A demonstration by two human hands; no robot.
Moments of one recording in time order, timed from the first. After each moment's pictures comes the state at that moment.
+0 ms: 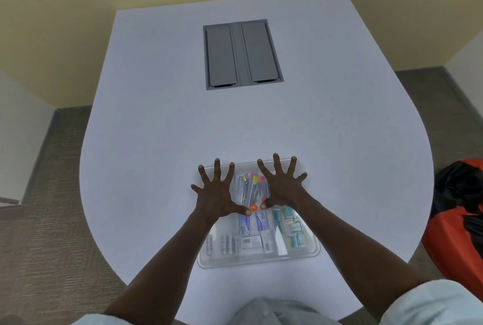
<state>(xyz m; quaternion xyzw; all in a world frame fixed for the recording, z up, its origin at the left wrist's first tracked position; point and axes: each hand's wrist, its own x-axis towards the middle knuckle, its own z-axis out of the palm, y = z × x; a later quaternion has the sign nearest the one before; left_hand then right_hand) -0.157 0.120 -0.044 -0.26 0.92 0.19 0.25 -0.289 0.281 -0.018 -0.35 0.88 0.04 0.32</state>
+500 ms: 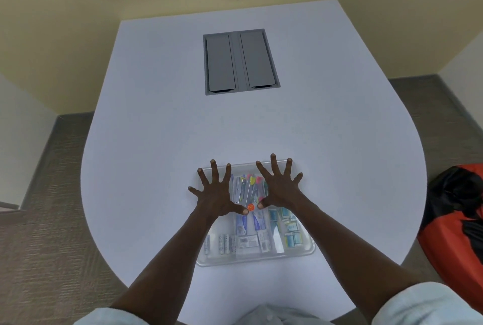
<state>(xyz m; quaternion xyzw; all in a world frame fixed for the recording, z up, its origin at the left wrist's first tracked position) -0.157 0.134 -0.034 -0.28 0.91 0.18 0.24 -0.284 0.293 -0.023 -0.36 0.89 -0.02 0.28</state>
